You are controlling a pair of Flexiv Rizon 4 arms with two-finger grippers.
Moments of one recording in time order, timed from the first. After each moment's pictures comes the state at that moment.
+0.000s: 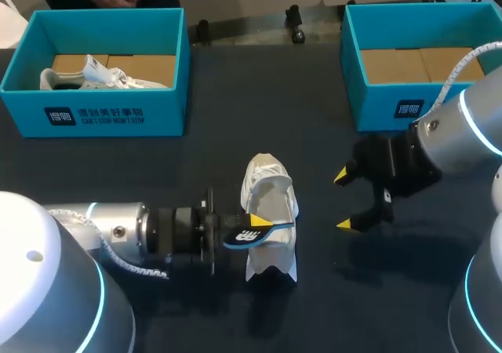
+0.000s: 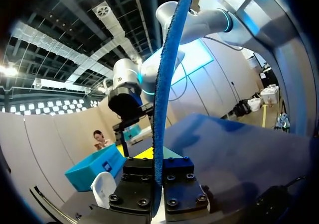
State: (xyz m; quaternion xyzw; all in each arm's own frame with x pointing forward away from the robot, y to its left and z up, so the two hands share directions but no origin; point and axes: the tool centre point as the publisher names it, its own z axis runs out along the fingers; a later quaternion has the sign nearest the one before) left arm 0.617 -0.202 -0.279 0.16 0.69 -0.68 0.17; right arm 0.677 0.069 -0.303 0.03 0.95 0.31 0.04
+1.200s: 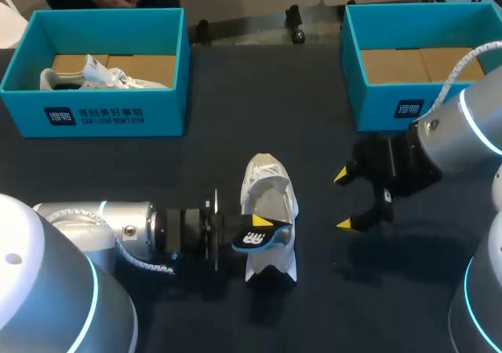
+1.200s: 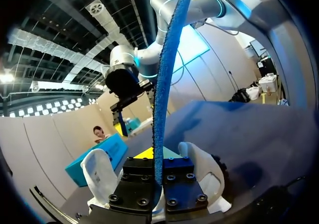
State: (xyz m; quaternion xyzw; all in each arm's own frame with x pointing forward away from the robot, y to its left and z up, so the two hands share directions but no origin) left arm 0.645 -0.204 -0.324 0.18 0.71 -0.66 0.19; right arm 0.677 0.069 -0.302 0.03 0.95 0.31 0.04
